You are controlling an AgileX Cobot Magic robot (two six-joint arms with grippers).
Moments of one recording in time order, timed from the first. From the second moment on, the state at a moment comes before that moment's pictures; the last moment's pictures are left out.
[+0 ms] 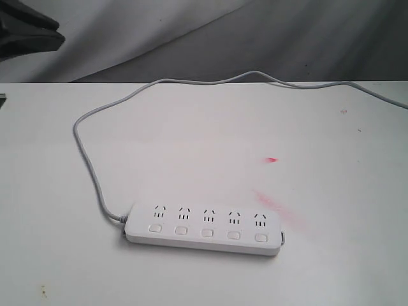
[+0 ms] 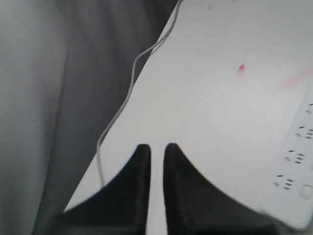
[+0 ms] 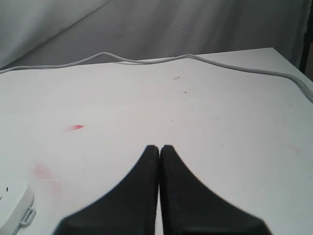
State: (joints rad) left arm 0.01 1.19 -1.12 -0.78 0.82 1.56; right arm -0.06 0.01 0.00 0.10 0.35 -0.02
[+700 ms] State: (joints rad) left arm 0.01 0.67 -1.12 -0.62 0.96 1.39; right arm -0.06 0.01 0.00 0.10 0.35 -0.02
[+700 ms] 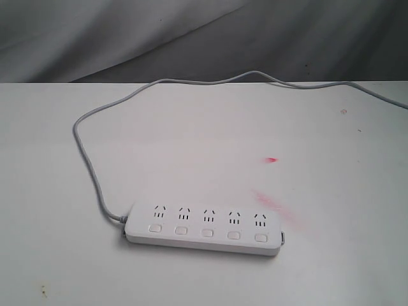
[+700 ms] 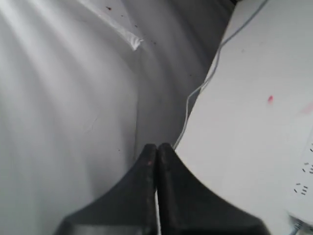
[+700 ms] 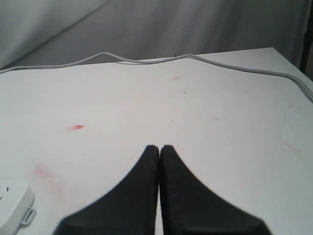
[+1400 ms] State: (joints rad) left arm 0.01 0.27 -0.73 -0.09 0.44 0.13; right arm -0.06 0.01 0.00 0.10 0.35 -0.02
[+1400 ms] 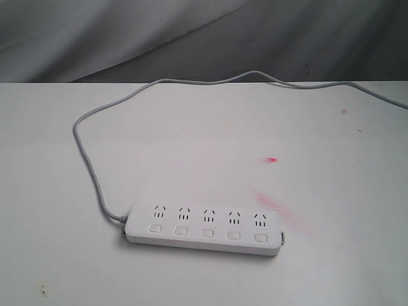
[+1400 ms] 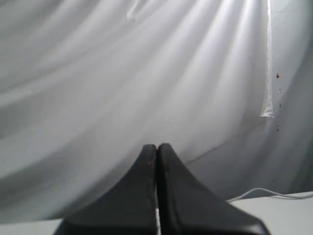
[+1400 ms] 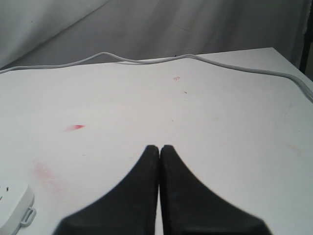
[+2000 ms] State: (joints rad) left arm 0.10 0.01 -0.26 -0.09 0.37 -0.05; right arm -0.06 0.01 0.00 0.10 0.35 -0.02
